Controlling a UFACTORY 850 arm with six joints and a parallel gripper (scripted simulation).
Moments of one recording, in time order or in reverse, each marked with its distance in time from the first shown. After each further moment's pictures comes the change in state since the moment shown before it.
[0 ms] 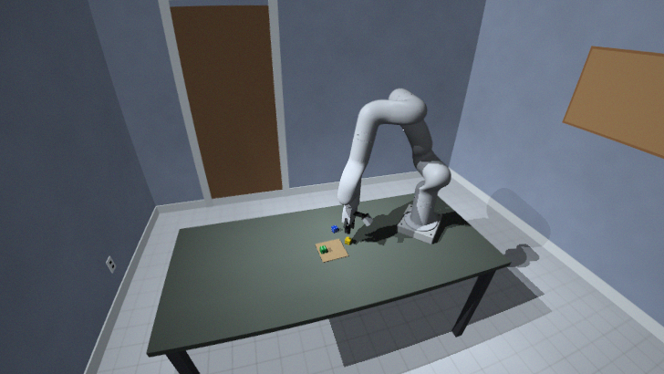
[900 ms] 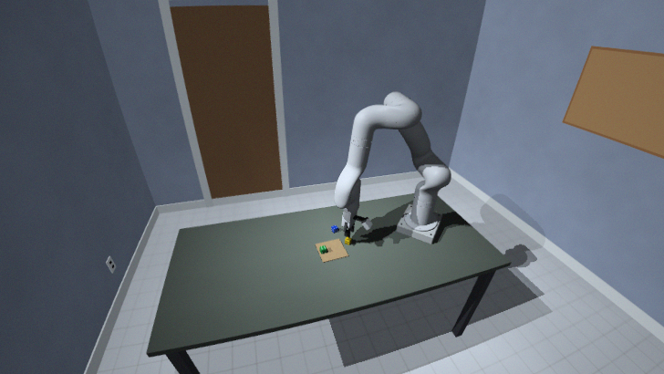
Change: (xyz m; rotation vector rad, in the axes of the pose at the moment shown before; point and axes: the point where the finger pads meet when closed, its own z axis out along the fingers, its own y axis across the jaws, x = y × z) arm 0.000 0.000 0.024 0.006 0.002 0.000
